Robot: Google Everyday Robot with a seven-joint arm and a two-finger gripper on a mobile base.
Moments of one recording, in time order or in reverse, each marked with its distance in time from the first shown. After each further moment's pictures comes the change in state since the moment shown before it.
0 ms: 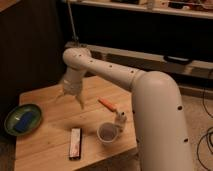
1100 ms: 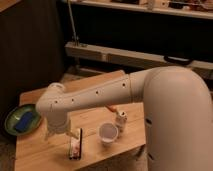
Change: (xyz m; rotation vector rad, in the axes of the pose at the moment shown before) arm -0.115 0.024 0.088 -0.190 0.200 -0.111
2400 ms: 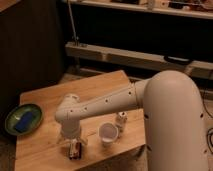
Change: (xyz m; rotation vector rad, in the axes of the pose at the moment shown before) arm 0.021 0.036 0.069 0.028 -0.046 0.072
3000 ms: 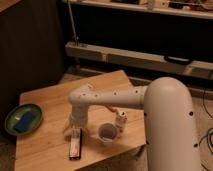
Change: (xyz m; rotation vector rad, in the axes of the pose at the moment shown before) arm 0.061 0.003 0.004 0.120 -0.151 -0.072
